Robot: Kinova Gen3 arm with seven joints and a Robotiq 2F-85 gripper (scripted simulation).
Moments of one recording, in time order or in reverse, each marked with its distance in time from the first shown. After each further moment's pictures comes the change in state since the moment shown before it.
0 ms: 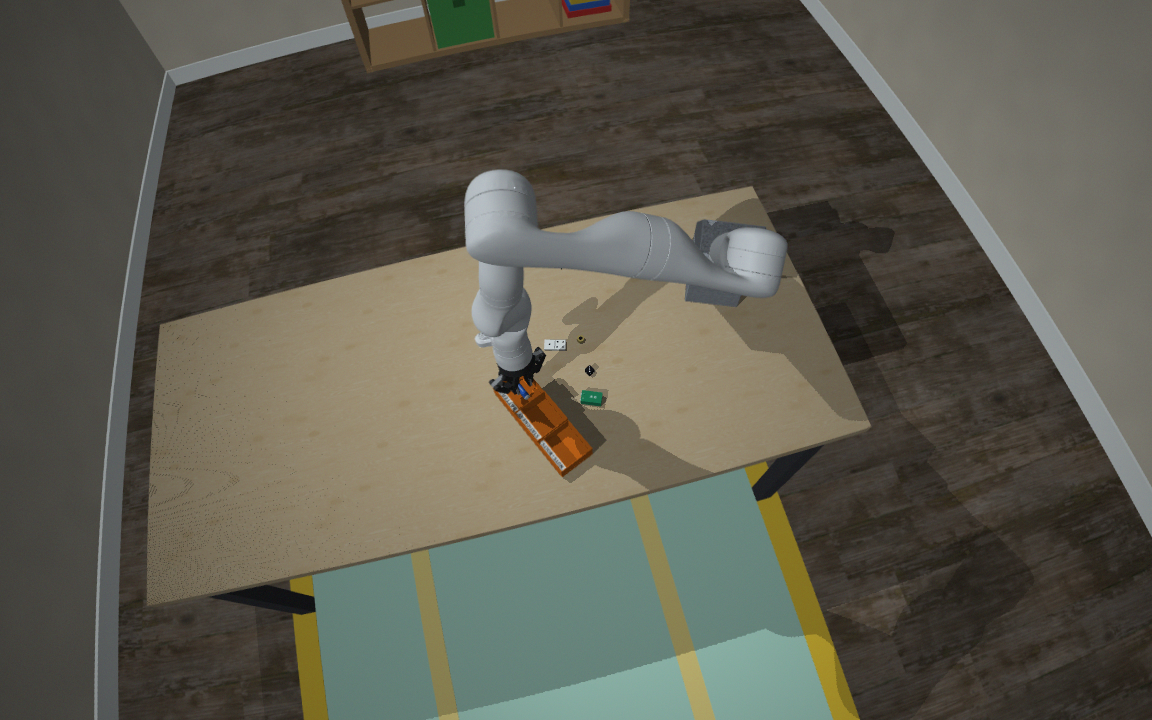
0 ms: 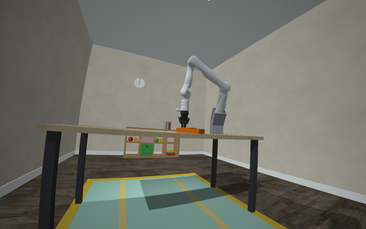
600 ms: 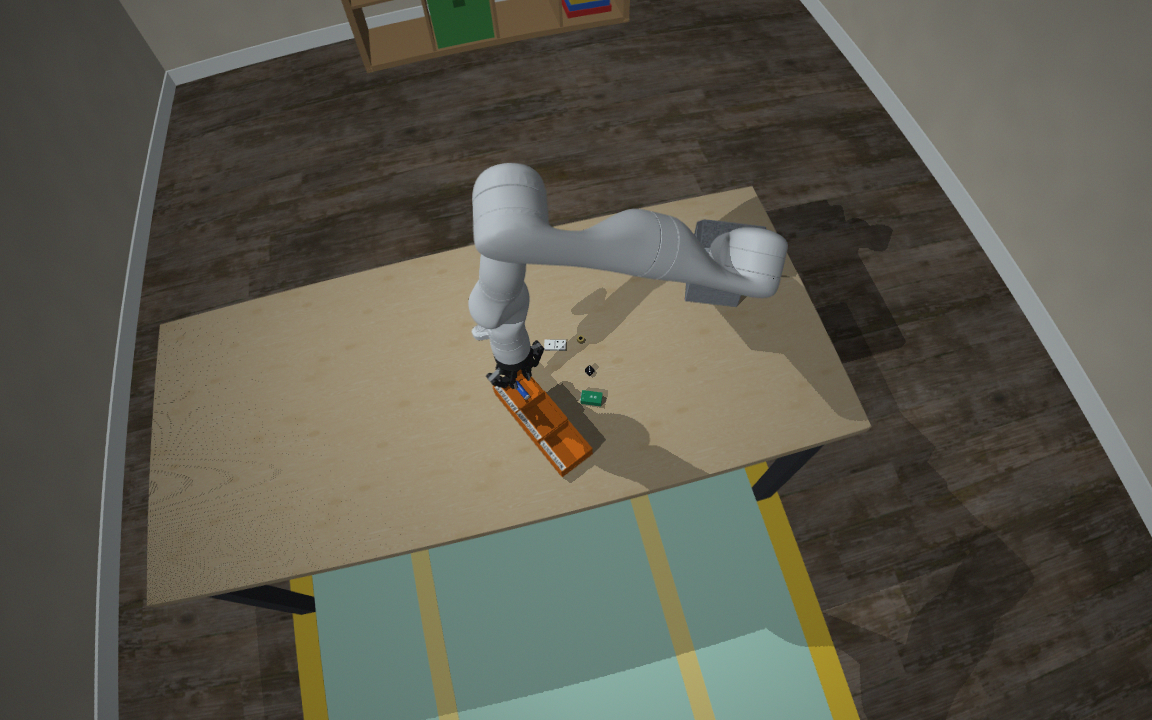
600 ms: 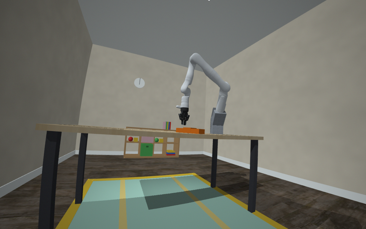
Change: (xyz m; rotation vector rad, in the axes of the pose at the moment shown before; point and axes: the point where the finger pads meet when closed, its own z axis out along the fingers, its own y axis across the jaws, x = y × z) arm 0.001 -0.001 -0.030 0.002 0.003 -0.001
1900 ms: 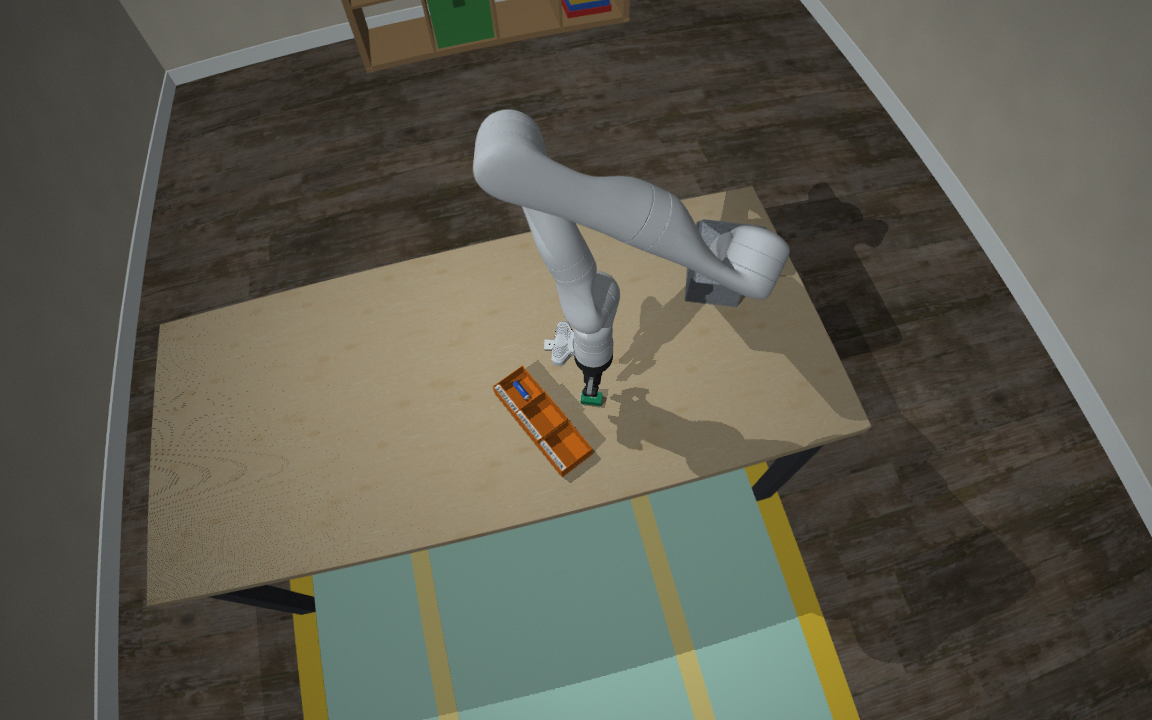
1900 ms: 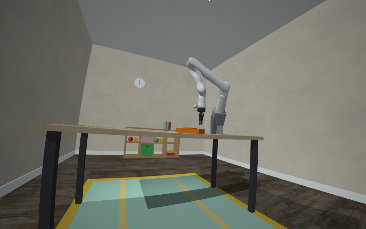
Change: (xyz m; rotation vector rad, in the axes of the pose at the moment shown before) arm -0.109 0.117 -0.011 0.000 -0.001 -0.751
